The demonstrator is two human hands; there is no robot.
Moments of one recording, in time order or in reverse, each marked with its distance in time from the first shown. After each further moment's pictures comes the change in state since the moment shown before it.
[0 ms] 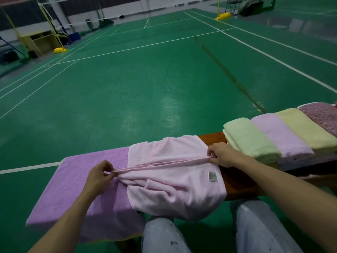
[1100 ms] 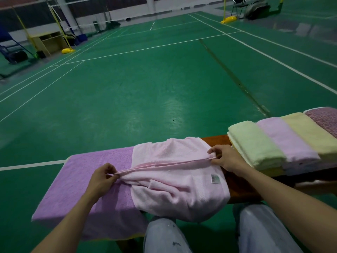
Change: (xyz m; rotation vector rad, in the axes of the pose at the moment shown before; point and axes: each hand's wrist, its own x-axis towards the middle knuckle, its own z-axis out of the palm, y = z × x) left_hand -0.009 -0.013 -0.001 -0.101 -0.014 -0.055; right_hand -0.007 -0.005 0.022 0.604 0.225 0.151
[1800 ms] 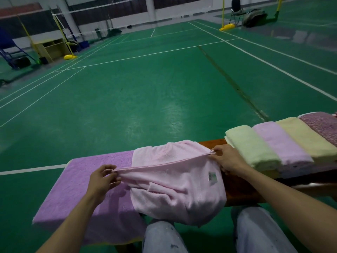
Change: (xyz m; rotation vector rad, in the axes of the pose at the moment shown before) left_hand -0.012 0.023 0.000 -0.606 0.052 -0.200; right_hand -0.014 -0.023 -0.020 0.064 0.064 0.042
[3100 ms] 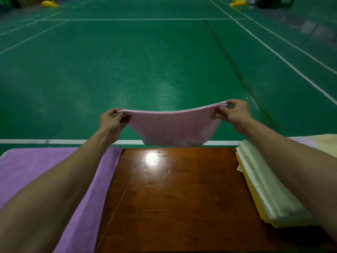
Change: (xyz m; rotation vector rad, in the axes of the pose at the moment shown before) left_hand 0.205 0.047 0.157 -0.484 -0.031 -0.004; right_hand 0.223 0.011 -0.030 0.568 0.176 0.119
